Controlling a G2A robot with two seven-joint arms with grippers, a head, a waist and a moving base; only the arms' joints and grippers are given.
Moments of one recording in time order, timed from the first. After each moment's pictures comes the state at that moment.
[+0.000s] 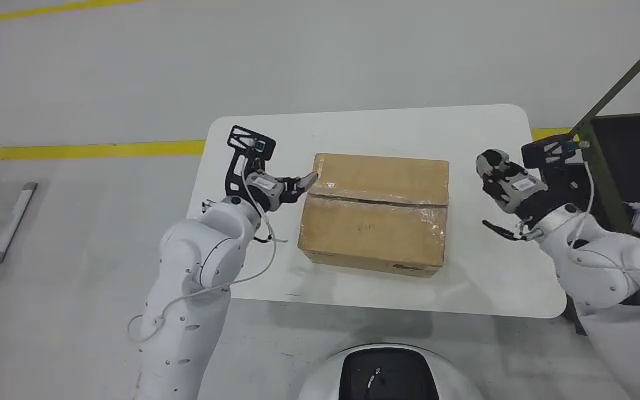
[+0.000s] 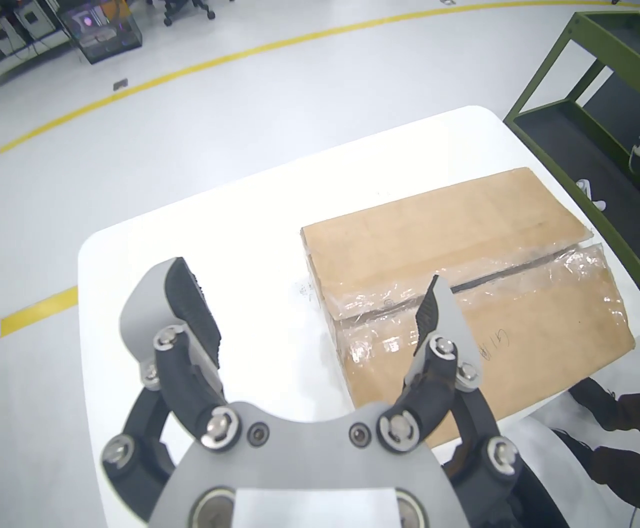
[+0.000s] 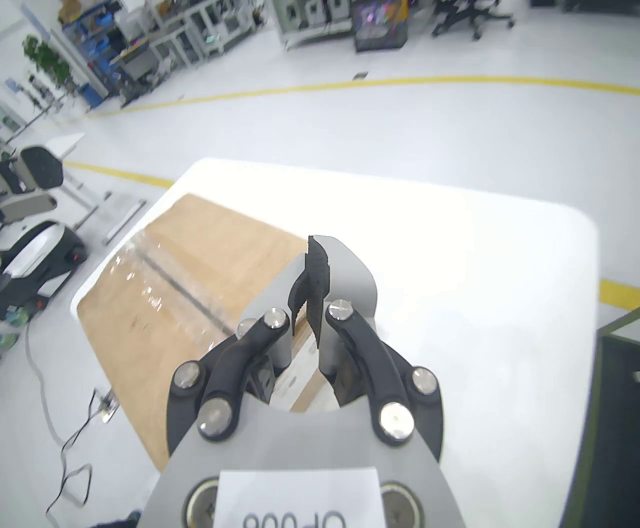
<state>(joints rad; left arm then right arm) 0.89 -1.20 -1.27 -1.86 1.10 -0.15 -0.79 -1.31 -1.06 1.57 -1.93 -0.79 -0.07 0.34</state>
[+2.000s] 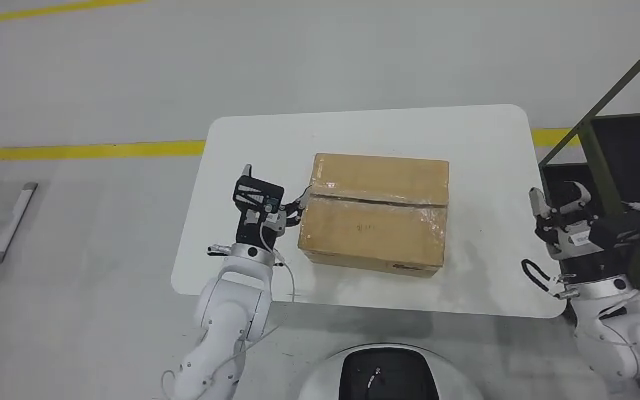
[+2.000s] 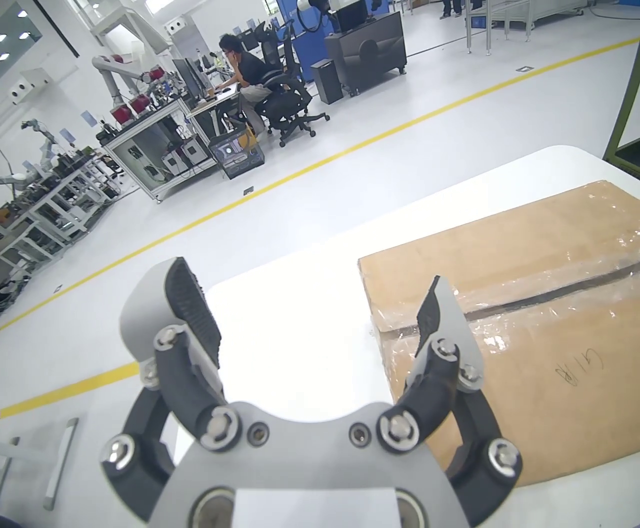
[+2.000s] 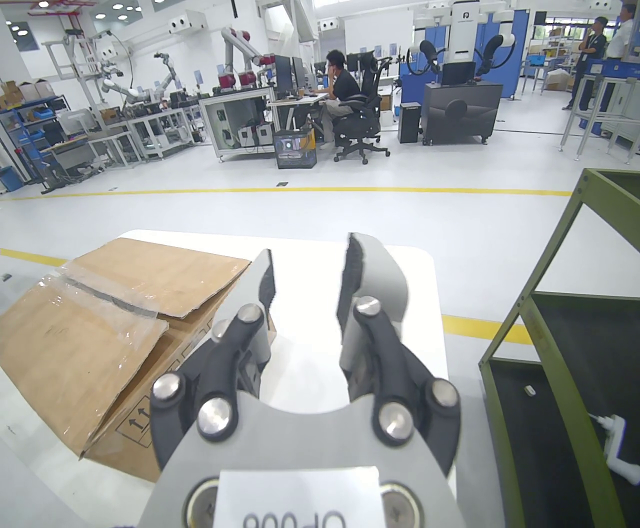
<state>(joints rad) 1.17 -1.21 -1.22 -1.97 1.60 0.04 -0.35 -1.71 -1.10 1.69 -1.97 -0.99 -0.08 -0.21</state>
